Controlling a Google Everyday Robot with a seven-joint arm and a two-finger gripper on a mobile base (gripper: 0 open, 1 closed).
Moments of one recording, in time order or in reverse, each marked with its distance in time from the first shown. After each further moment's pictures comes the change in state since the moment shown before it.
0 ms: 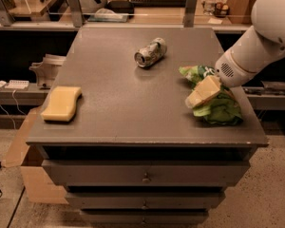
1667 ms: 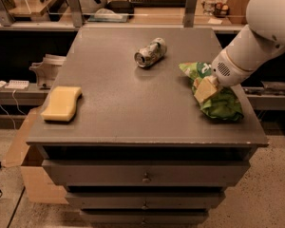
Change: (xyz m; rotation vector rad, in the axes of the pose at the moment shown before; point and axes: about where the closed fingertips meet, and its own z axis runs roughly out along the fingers) arm -0.001 0.003 0.002 -0.013 0.019 -0.016
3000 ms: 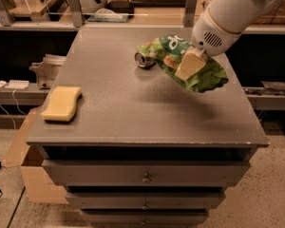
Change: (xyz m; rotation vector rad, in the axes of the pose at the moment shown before) arm -0.070 0.074 -0.069 0.006 -0.073 -0.535
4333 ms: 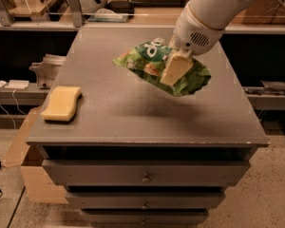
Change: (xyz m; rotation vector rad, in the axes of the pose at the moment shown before) arm -0.031 0.031 0.003 -0.100 -0.017 -0.250
